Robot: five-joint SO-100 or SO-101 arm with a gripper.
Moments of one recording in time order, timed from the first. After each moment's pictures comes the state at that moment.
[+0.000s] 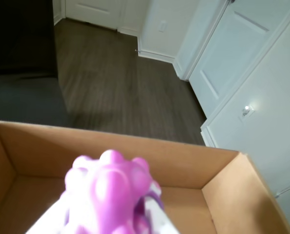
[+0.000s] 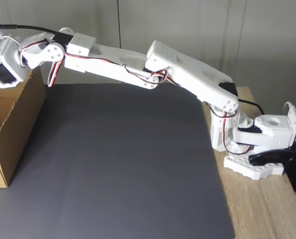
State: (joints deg) arm 14.9 27.2 13.6 22.7 195.6
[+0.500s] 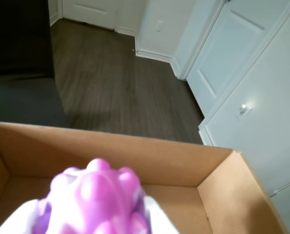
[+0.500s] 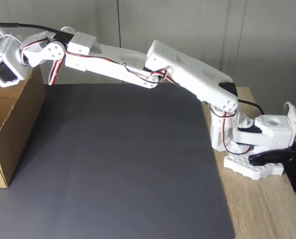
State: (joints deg) arm 15.7 27.2 13.6 22.7 195.6
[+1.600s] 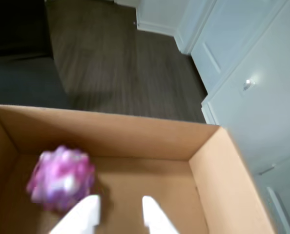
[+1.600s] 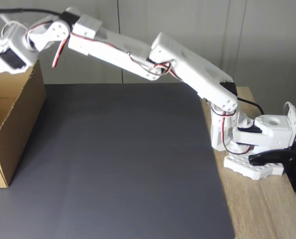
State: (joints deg) arm 16.9 34.5 12.2 39.6 194.4
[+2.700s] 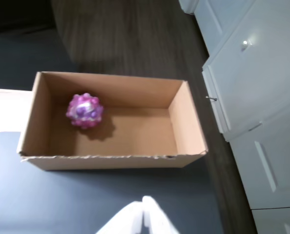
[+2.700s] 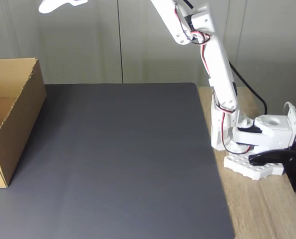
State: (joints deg) arm 17.2 66.4 11.4 83.6 191.9
